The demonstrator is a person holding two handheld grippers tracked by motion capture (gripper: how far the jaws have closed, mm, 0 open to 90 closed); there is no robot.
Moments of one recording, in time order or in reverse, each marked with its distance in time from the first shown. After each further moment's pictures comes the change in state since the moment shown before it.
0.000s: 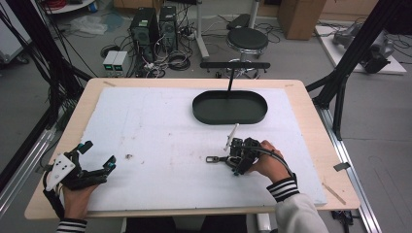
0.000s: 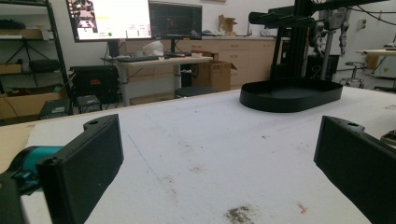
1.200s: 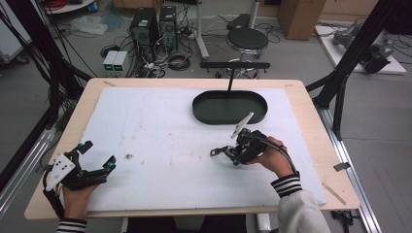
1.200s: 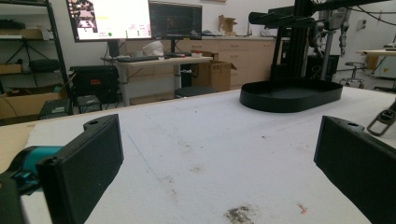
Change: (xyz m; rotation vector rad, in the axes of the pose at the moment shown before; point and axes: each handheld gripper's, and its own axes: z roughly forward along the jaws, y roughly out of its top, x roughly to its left) left arm 0.000 0.000 0.000 0.000 0.000 -0.001; right arm -0.017 -0.011 -0.024 -0.213 0.034 0.121
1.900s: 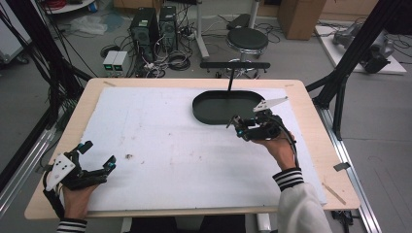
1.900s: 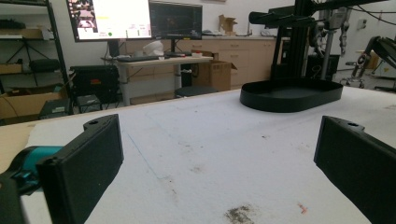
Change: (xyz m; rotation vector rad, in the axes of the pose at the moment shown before) left arm 0.000 0.000 0.000 0.002 0.001 0.002; right arm -0.033 -0.014 -0.043 -0.443 -0.117 0.259
